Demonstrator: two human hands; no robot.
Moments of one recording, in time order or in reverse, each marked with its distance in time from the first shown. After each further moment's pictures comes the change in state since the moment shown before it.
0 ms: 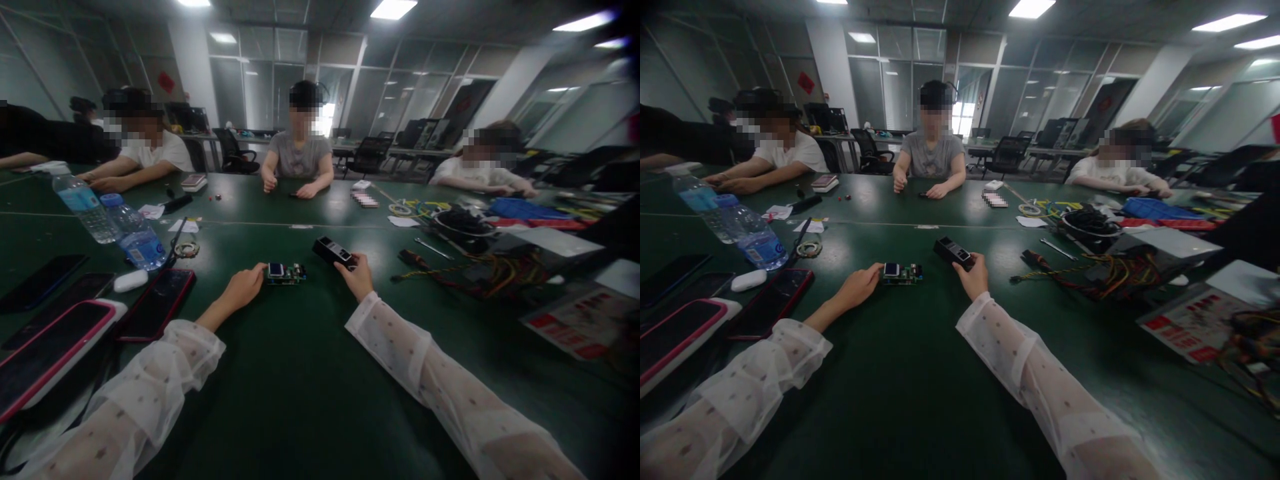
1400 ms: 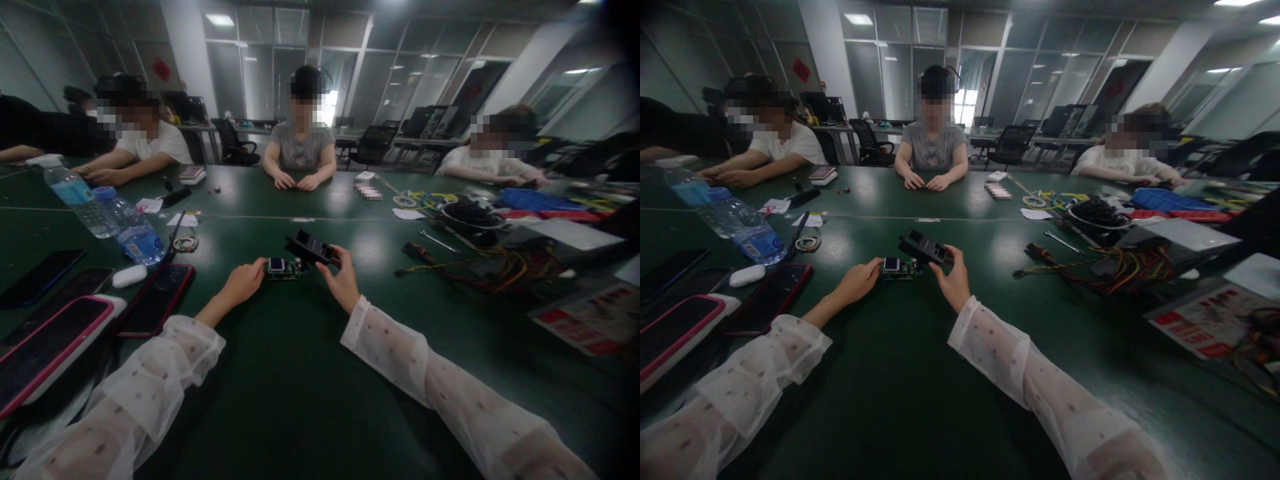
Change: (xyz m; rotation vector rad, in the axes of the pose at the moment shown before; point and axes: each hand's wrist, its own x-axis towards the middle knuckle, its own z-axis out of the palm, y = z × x) left_hand 0.002 -0.003 0.004 0.077 0.016 -0.001; right_hand -0.048 -0.064 0.022 0.243 -0.115 -0.310
